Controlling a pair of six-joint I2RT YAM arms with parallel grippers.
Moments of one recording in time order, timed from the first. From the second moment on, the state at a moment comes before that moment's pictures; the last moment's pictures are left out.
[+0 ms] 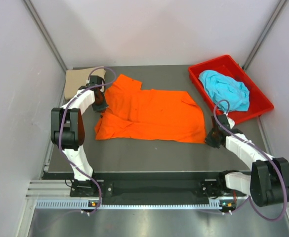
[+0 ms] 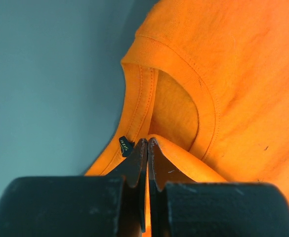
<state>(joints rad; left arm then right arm) -0.06 1.89 1.39 -0.63 -0.12 -0.36 0.16 1.16 0.52 -0.45 0.13 0.74</state>
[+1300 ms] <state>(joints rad) -0.07 1.37 0.92 -0.67 -0.05 -0.55 0.18 1.15 0.52 -0.47 0.14 0.91</state>
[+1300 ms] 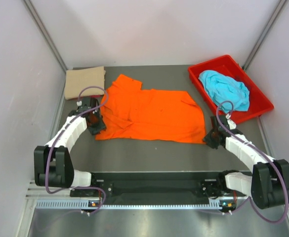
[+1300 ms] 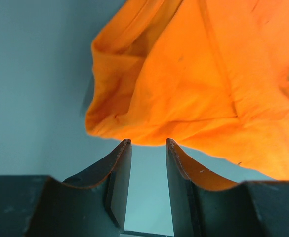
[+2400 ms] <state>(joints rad) -0.12 1.36 0.68 -0.48 -0.24 -0.72 0.19 1.20 0.53 -0.39 0.17 0.92</state>
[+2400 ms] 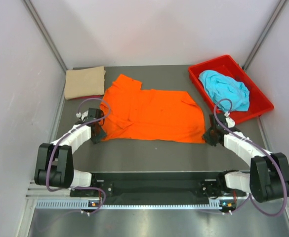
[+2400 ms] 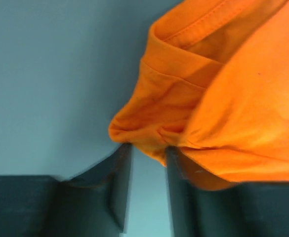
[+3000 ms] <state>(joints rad) -0.12 1.38 0.74 -0.52 -0.33 -0.68 0.19 1.16 0.53 -0.50 0.26 0.86</state>
